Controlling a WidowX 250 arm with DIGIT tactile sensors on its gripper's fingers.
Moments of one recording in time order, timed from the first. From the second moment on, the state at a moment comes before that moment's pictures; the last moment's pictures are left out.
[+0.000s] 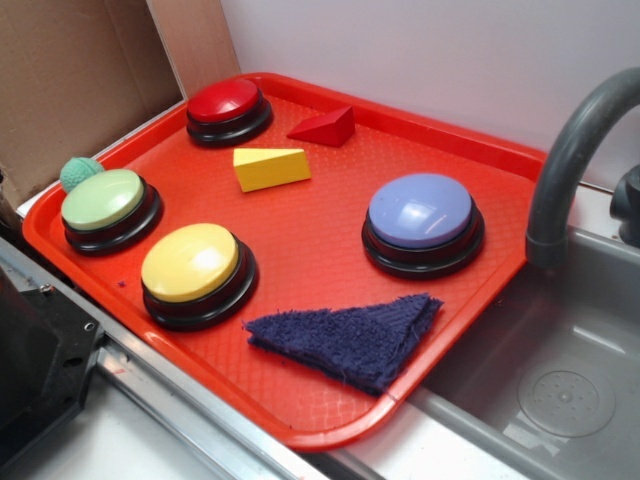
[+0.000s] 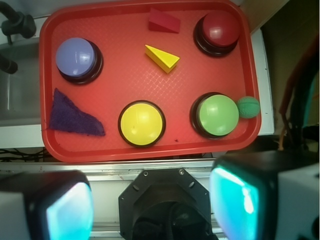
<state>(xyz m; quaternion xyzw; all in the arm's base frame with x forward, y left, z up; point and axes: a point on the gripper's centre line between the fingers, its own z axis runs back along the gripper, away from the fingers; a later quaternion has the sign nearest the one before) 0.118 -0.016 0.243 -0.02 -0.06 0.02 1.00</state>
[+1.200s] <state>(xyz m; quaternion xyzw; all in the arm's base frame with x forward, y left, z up) 0.249 0.026 0.181 -0.01 0.01 -0.03 1.00</state>
